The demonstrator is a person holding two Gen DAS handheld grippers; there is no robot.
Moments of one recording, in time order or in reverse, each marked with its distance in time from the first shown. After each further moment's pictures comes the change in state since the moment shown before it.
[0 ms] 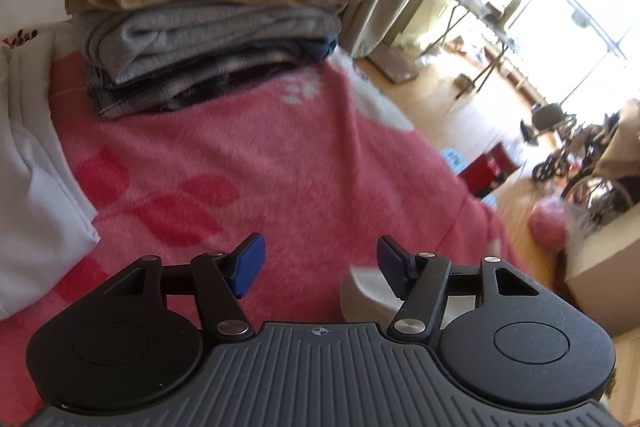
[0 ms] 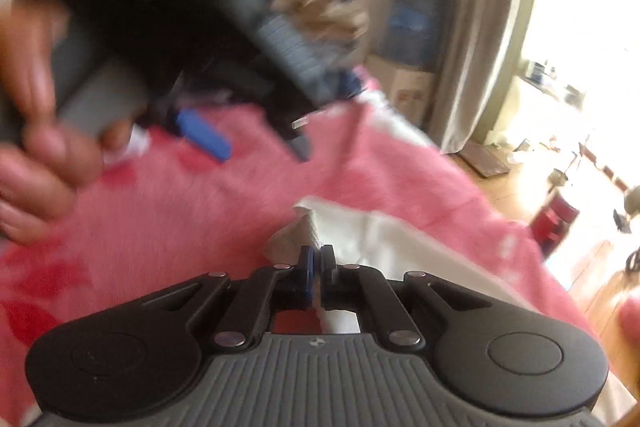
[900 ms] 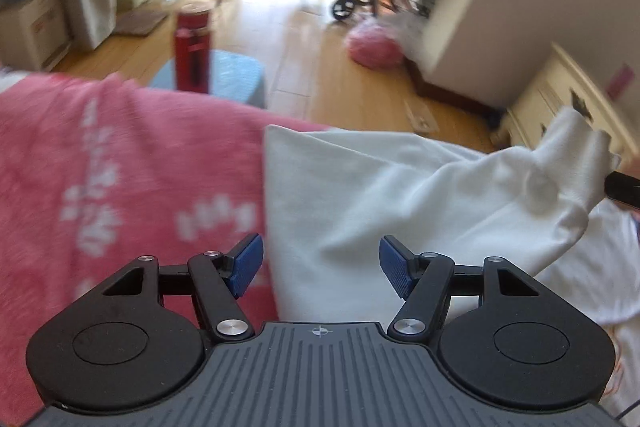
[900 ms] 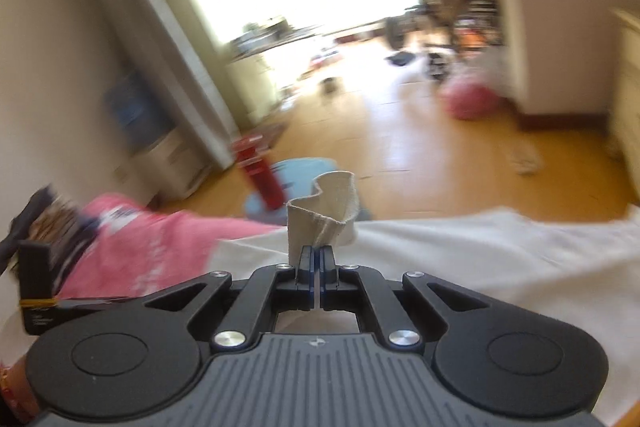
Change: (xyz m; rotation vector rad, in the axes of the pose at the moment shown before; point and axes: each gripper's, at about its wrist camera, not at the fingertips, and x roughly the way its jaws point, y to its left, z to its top) left arm 0.013 -0.239 -0.180 0.711 0.214 -0.354; right arm -0.292 -0.228 -0.166 0.892 -0.094 -0.408
